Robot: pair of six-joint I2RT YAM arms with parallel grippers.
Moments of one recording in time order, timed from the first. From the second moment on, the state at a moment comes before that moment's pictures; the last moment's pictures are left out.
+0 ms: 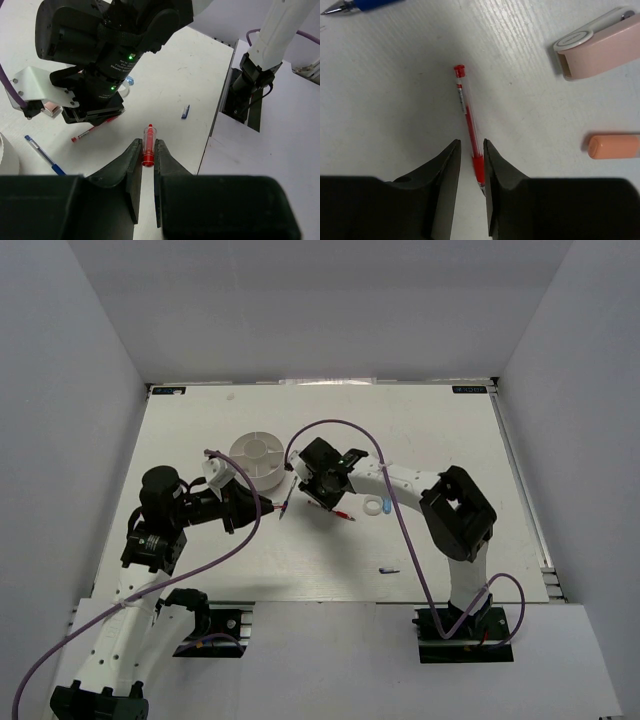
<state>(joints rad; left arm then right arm) -0.19 0.67 0.71 -0.26 1.03 -0.02 0.88 1.94 1.42 -0.59 0.00 -0.19</state>
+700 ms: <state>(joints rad) -0.19 0.65 0.68 -0.19 1.01 -0.05 0.89 2.08 1.55 -0.76 -0.01 -0.30</state>
